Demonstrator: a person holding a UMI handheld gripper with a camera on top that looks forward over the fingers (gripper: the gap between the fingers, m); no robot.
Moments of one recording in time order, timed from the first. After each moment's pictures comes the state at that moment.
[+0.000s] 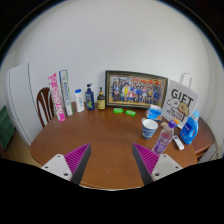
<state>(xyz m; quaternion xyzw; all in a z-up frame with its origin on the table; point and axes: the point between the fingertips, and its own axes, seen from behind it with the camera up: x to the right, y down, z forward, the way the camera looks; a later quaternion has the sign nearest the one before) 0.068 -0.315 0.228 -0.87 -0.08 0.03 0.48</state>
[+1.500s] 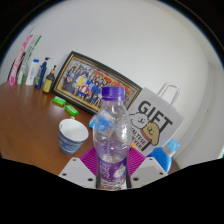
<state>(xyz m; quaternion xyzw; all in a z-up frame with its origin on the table) 0.369 -0.085 0.149 -0.79 -0.16 -0.21 0.55</state>
